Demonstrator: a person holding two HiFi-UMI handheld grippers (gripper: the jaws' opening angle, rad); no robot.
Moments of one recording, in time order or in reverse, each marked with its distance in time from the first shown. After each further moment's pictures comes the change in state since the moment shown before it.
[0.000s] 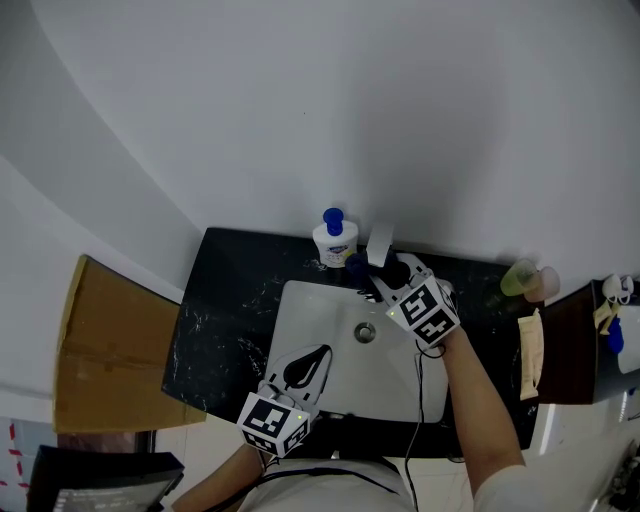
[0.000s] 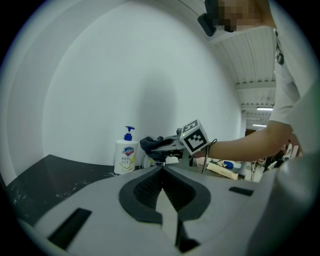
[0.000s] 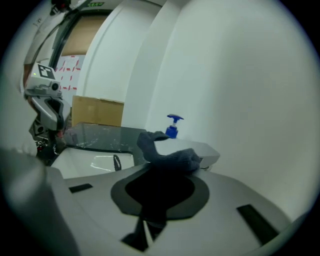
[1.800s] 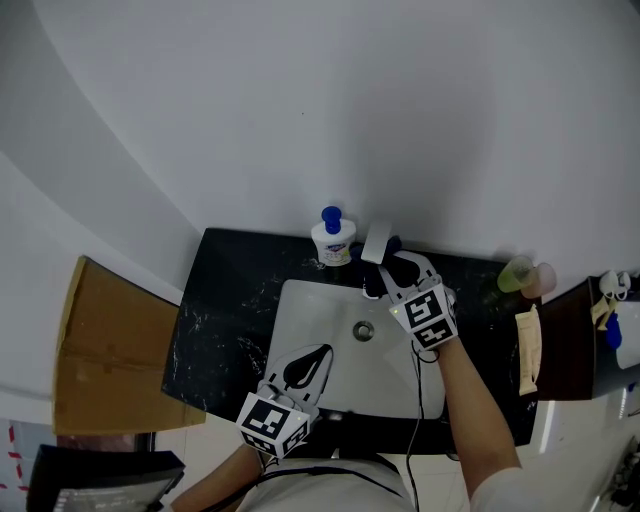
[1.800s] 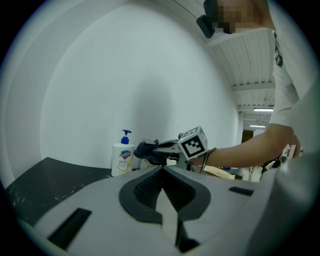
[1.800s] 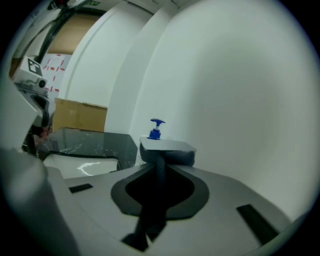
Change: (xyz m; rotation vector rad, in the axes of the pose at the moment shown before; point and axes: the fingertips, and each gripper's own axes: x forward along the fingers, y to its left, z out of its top) left arm -0.004 -0.007 0.007 0.006 -0.017 -0.027; right arm -0.016 -0.022 -0.008 0.081 -0.056 -0.201
